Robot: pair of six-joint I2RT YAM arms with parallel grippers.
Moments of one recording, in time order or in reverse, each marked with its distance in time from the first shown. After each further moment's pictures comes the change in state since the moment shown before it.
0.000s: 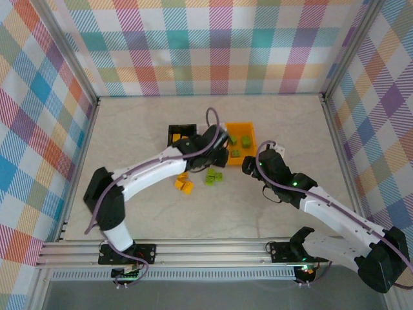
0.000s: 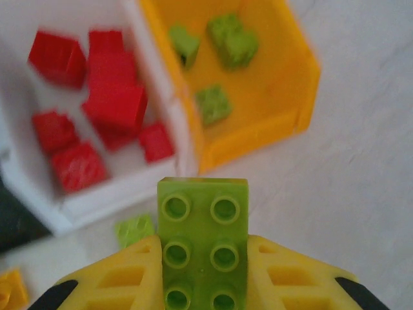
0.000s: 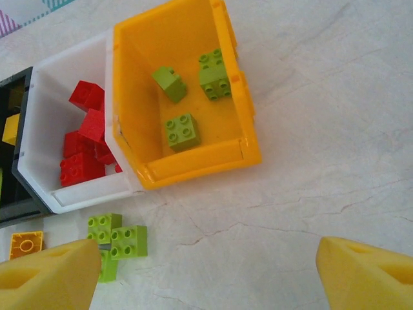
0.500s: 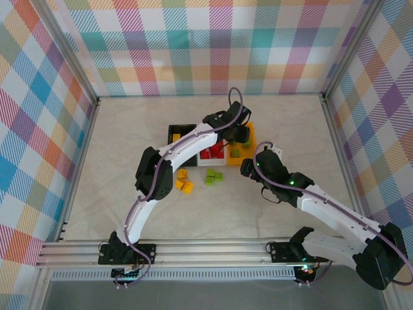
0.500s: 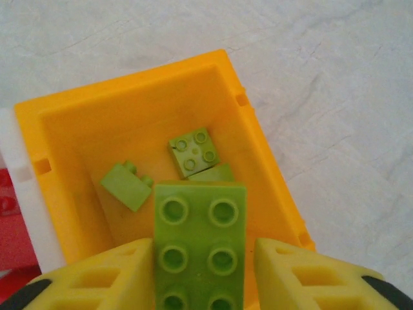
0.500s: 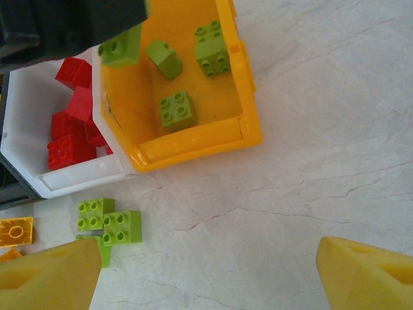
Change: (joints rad) left arm 0.092 0.566 0.685 -0.121 0.086 0.023; right arm 0.000 0.038 -0.010 -0.003 -0.042 0.009
